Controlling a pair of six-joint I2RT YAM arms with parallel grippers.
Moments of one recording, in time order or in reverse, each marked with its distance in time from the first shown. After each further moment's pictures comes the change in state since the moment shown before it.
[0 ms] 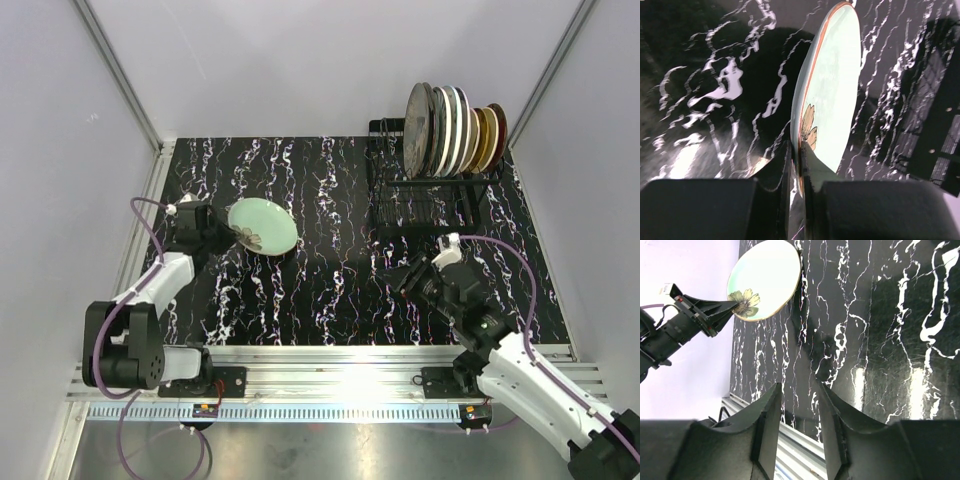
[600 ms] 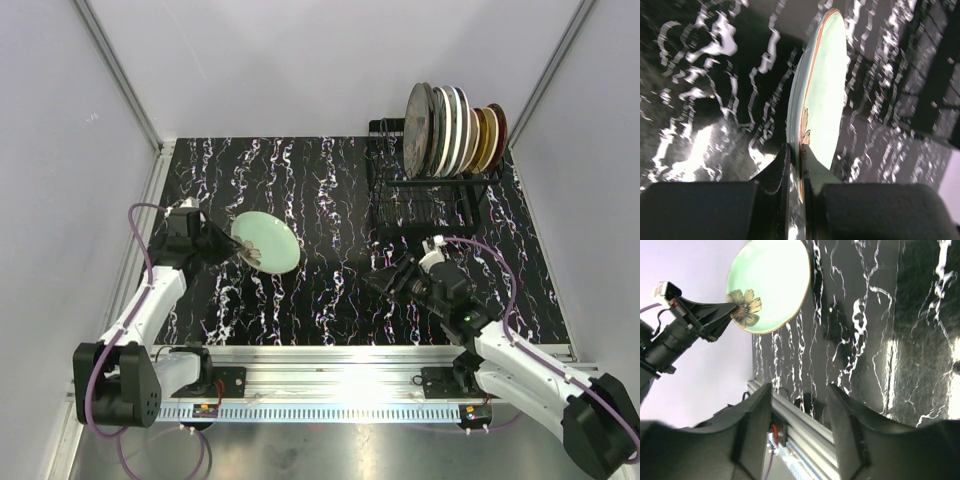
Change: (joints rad) left arm 0.000 -0.192 0.005 -0.241 0.094 0.101; right arm 0.000 0.198 -0.081 0.279 -0.135 0.143
